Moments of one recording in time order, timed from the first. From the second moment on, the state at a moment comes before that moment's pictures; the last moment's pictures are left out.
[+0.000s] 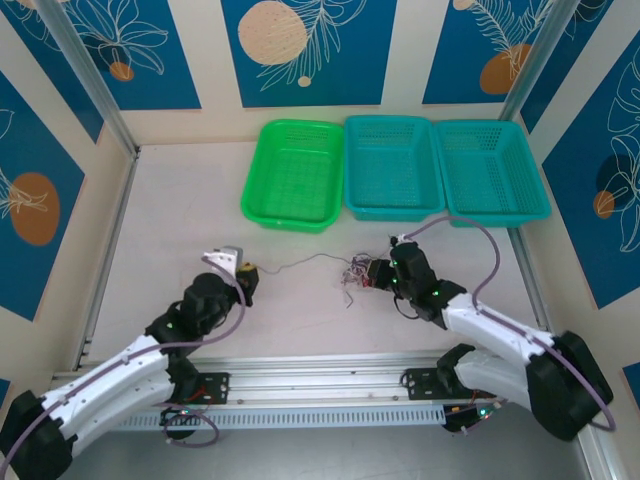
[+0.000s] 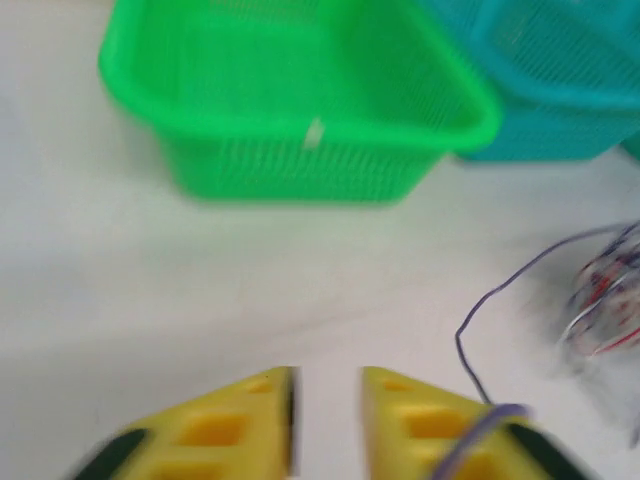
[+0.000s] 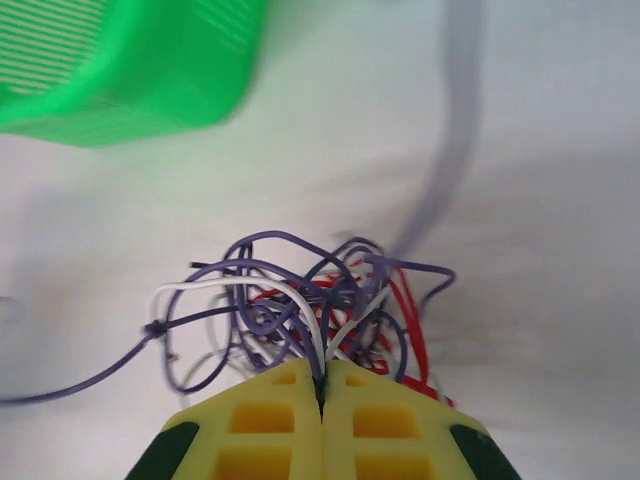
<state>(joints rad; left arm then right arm) -0.71 0.69 0.25 0.00 -0.26 -0.36 0.58 0.99 0.43 -0.10 0.01 0.73</state>
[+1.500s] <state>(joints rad) -0.92 1.39 0.59 0.42 0.21 0.42 0.56 0.83 0.54 -0.33 -0.18 0.48</state>
